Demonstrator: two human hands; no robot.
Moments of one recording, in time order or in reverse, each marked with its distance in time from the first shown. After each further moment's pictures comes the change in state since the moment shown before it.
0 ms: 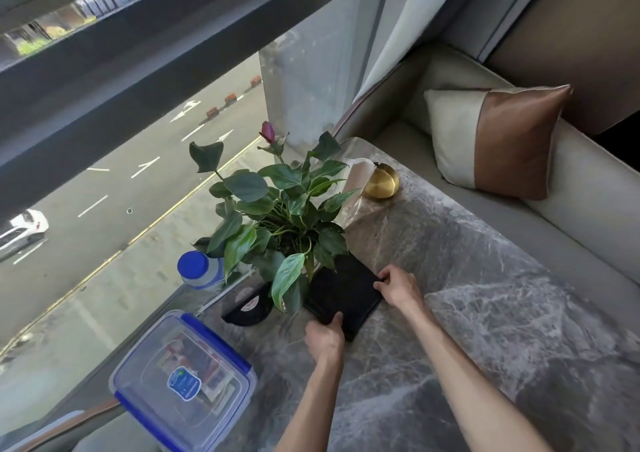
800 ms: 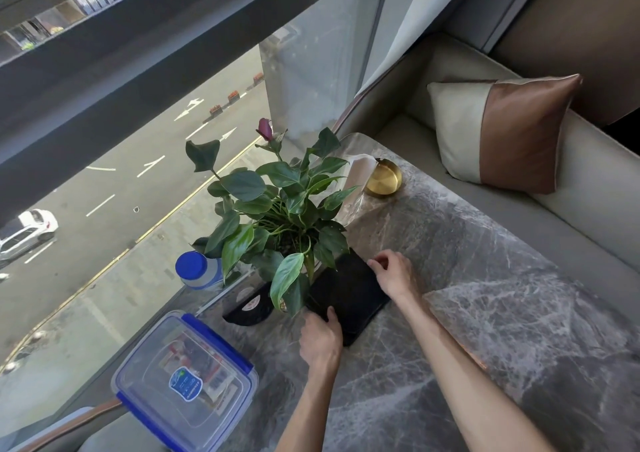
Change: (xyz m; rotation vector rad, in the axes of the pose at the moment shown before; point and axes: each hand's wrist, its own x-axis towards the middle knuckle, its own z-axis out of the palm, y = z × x) left_hand -0.004 0.006 -0.019 0.451 0.014 0.193; right_hand 0.004 -0.020 -0.001 0.143 0.139 -0.147
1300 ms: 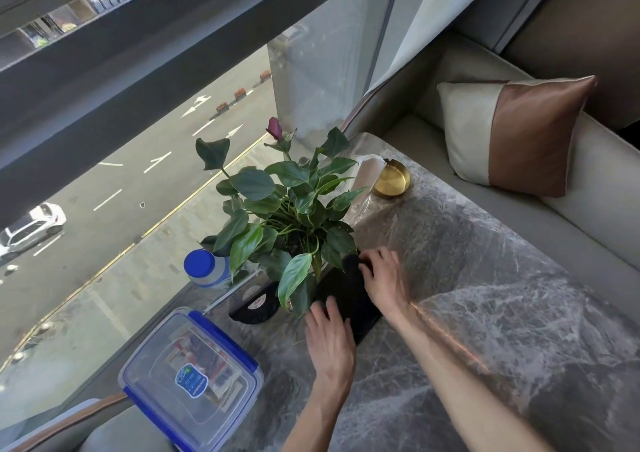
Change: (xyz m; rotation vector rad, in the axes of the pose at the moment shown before) left_hand -0.012 -0.015 0.011 0.454 0.237 0.547; right_hand -0.020 -0.017 0.022 -0.208 0.163 -0.354
